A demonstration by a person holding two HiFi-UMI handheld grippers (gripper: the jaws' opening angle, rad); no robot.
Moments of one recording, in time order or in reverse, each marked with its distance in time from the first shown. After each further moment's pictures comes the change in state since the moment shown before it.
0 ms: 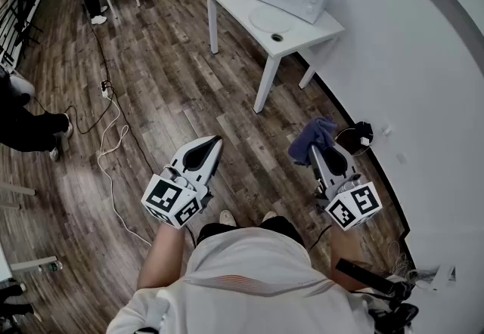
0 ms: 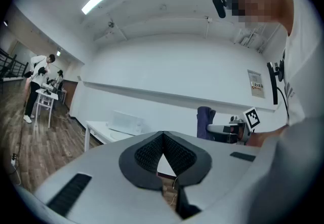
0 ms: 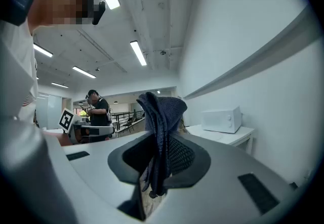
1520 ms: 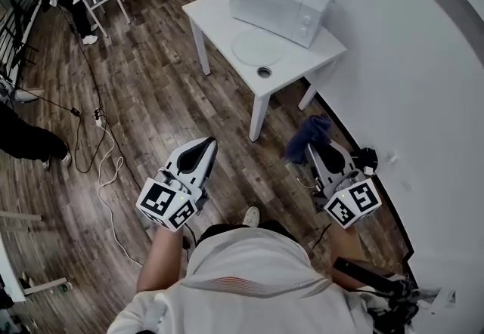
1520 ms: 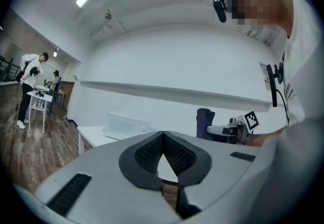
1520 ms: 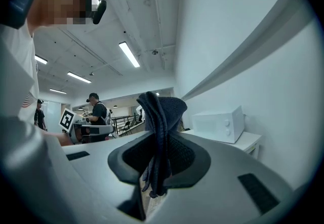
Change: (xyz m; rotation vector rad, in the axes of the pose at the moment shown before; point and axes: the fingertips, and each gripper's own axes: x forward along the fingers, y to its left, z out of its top) left arm 0.255 0.120 0.034 0.039 0.022 0.025; right arm 0.175 -0.230 0.024 0.050 -0.032 0.041
